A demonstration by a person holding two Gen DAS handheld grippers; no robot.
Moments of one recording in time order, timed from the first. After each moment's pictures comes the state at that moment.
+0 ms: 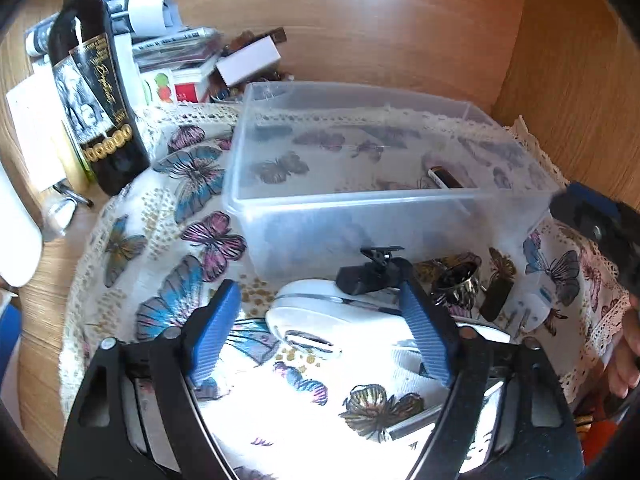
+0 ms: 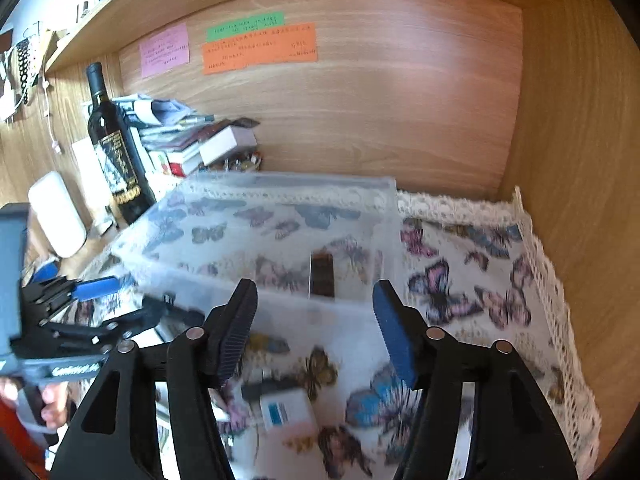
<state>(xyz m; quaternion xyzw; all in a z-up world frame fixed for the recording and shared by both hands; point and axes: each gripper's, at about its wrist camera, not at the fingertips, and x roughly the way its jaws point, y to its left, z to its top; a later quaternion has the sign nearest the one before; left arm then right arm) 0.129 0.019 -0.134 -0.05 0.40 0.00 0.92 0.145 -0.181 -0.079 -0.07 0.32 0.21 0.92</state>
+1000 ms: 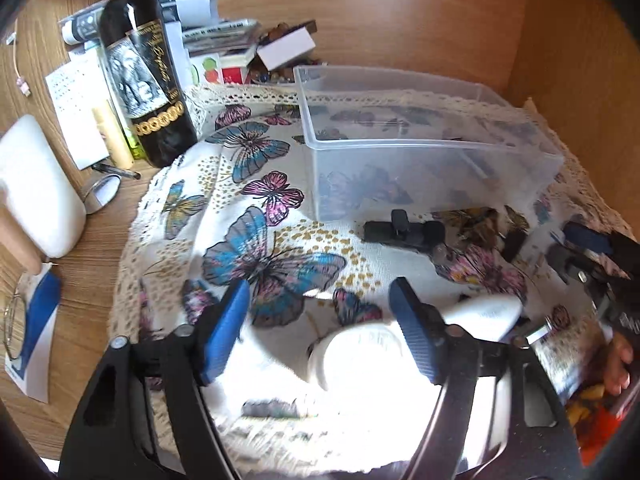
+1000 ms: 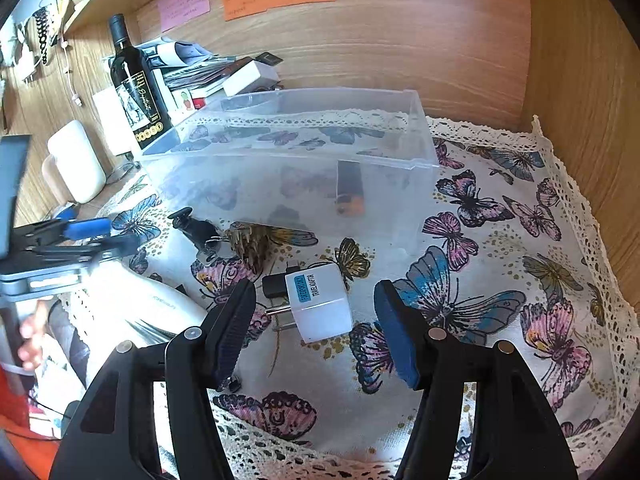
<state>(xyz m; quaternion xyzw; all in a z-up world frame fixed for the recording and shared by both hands) 0.073 0.043 -0.125 -0.02 0.42 0.02 0.91 0.115 -0.190 -0.122 -0.07 0.37 0.24 0.90</state>
